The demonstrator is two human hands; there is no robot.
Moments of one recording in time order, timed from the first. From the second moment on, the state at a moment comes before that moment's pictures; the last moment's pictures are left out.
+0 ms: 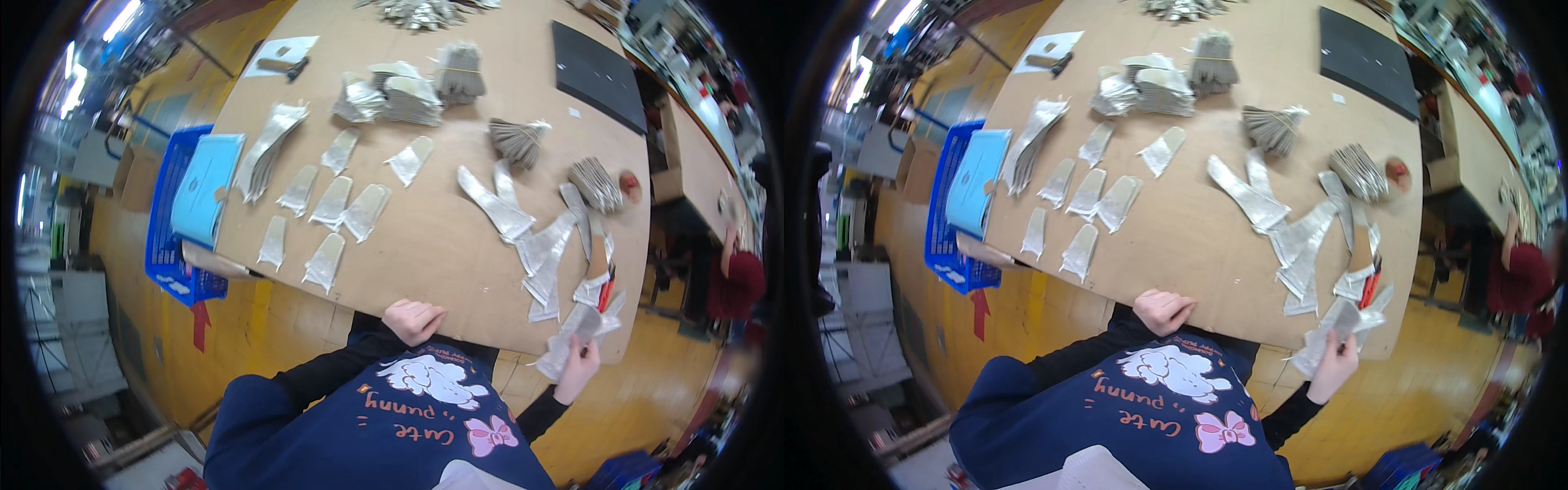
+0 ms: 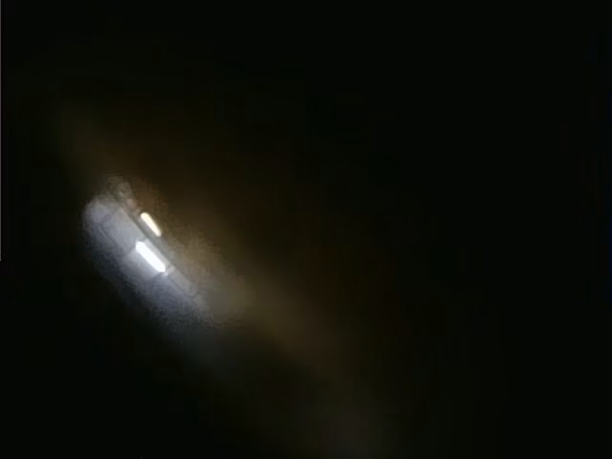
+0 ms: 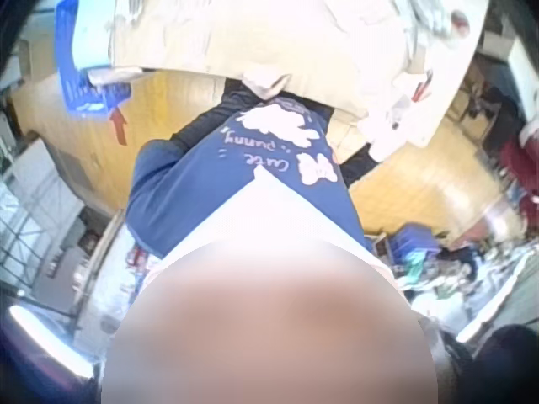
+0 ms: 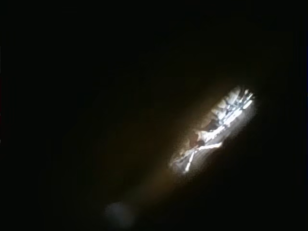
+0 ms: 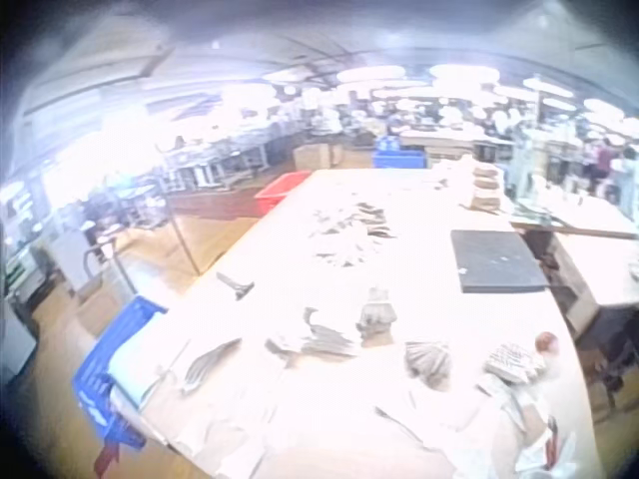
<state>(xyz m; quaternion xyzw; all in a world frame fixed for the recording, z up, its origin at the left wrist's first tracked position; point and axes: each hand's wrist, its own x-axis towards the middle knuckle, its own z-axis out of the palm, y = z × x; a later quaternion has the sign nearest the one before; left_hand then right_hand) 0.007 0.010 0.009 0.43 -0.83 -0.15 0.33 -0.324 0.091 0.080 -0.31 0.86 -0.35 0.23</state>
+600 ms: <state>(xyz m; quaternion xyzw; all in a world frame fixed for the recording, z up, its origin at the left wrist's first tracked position) 0.126 -0.050 0.020 0.66 -0.57 -0.26 0.42 -0.199 -0.049 0.030 -0.76 0.60 -0.20 0.14</state>
